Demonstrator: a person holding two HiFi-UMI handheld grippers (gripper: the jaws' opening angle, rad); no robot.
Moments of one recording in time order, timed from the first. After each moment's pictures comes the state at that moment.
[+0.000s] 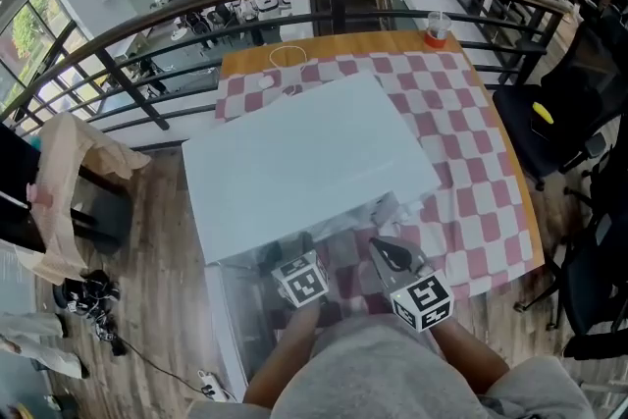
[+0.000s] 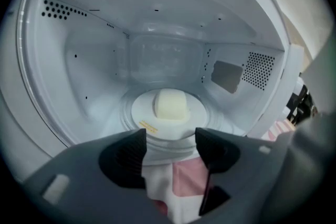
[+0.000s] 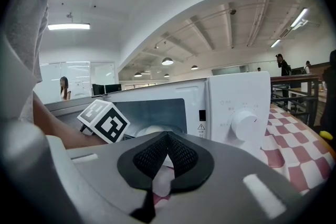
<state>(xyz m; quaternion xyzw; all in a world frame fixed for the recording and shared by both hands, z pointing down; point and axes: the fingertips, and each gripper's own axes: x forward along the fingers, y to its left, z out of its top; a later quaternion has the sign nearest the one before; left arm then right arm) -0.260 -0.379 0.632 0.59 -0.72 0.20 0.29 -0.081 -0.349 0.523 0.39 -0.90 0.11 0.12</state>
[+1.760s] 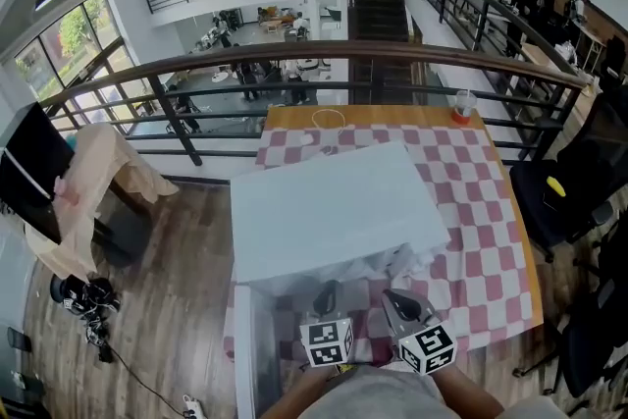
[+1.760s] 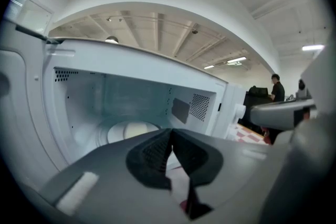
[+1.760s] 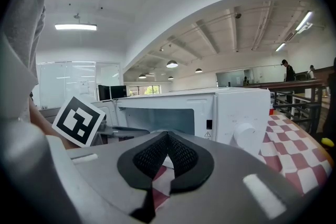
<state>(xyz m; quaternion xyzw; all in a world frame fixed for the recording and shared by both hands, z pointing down) -0.198 -0.347 0.539 0.73 -0.66 0.08 0.16 -0.086 -0.321 0.495 0.38 -0.92 0.09 0.11</state>
